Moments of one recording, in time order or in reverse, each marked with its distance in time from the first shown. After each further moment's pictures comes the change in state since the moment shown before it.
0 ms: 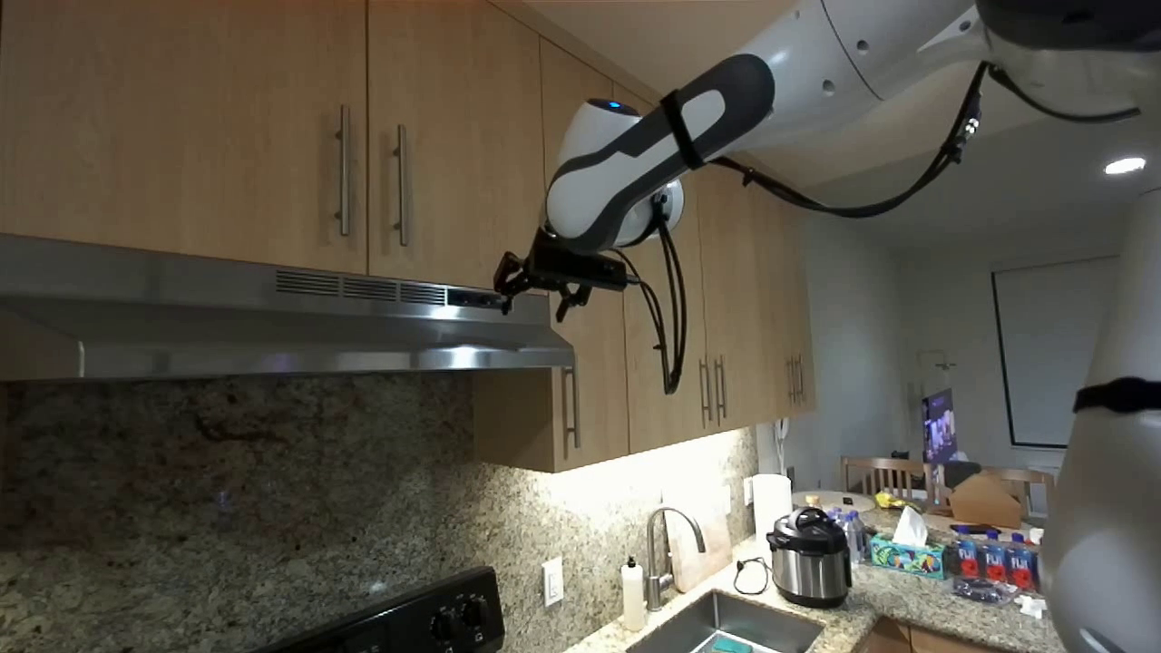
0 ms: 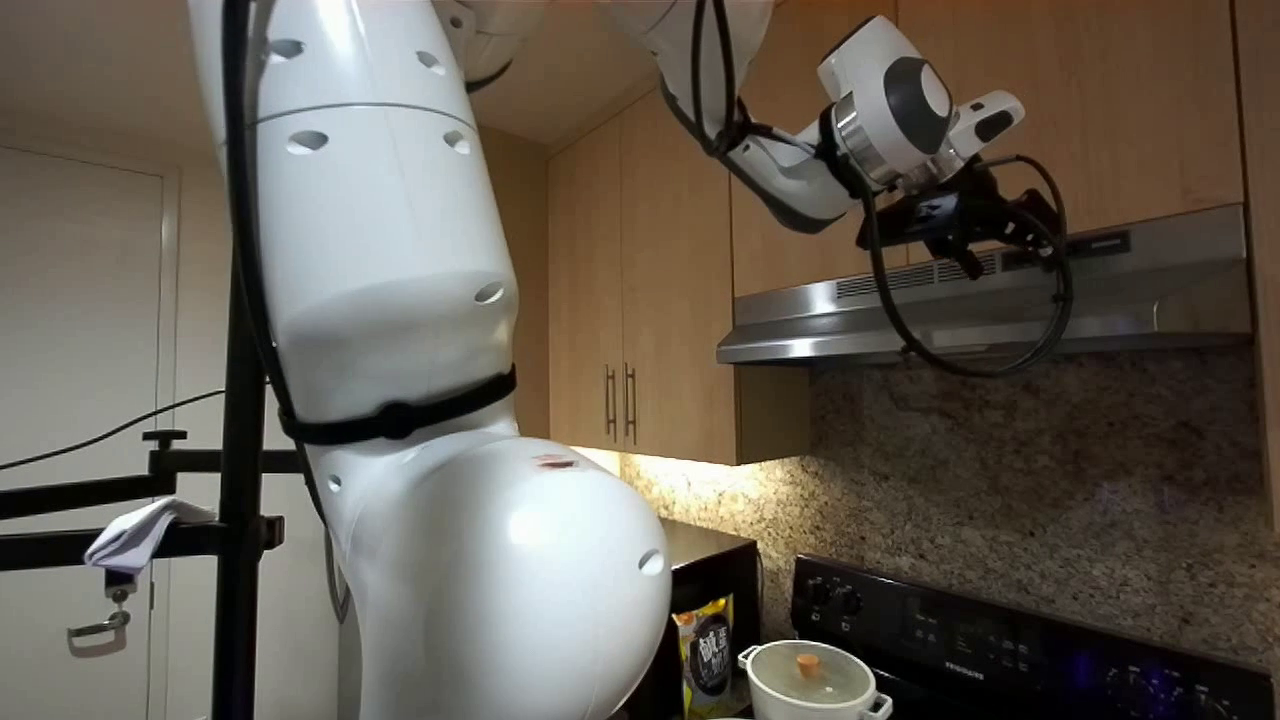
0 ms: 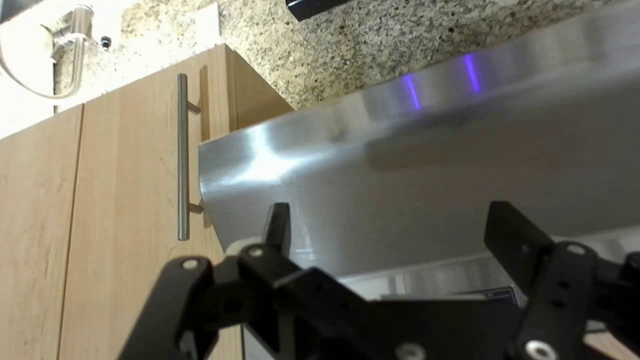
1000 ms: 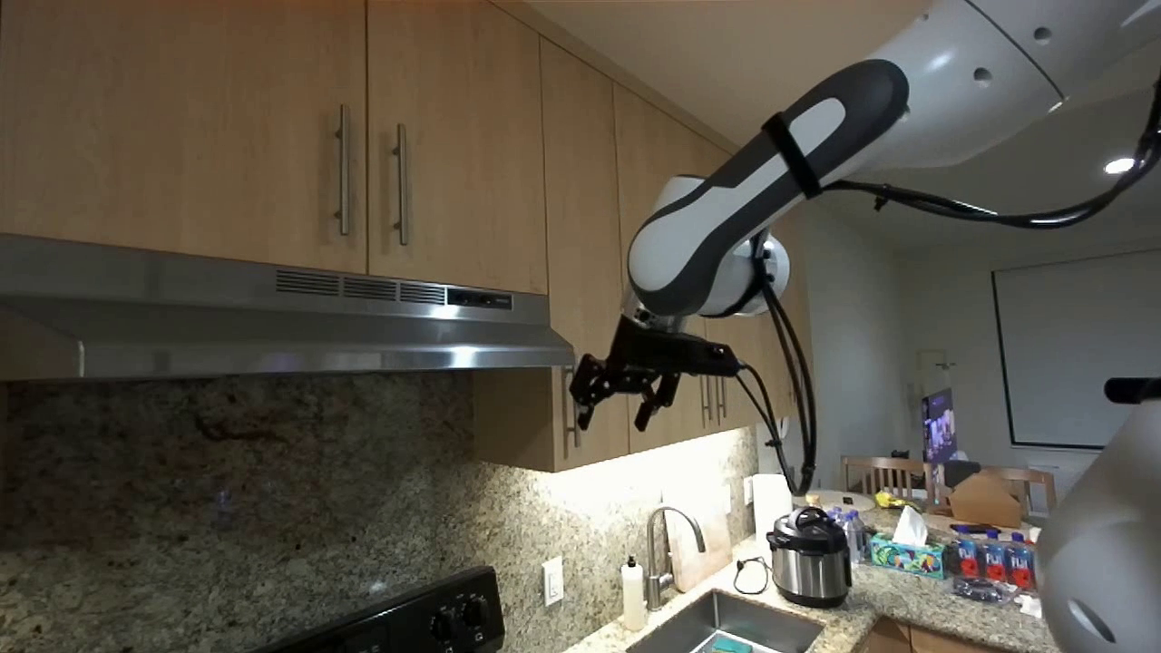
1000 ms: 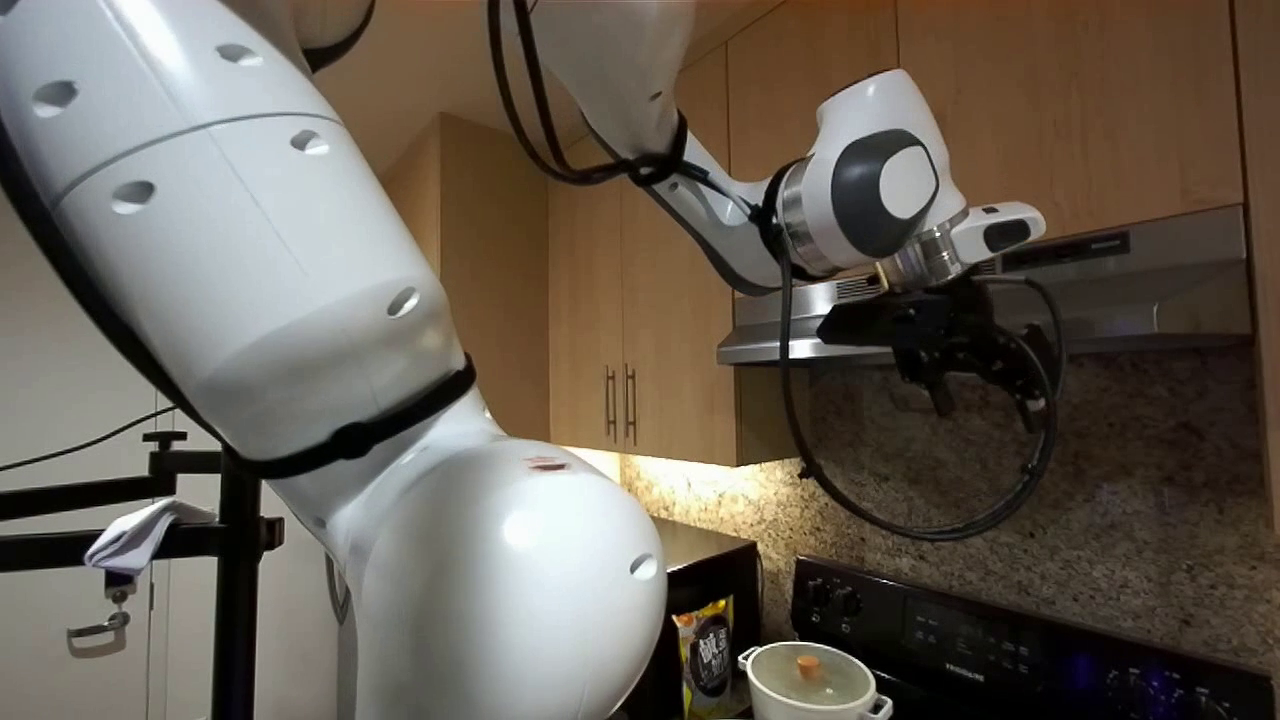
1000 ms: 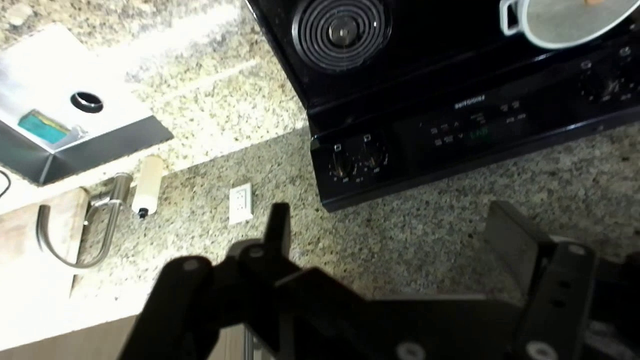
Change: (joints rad) arm -0.025 -0.291 -0.059 -0.520 0.251 -0.055 -0.332
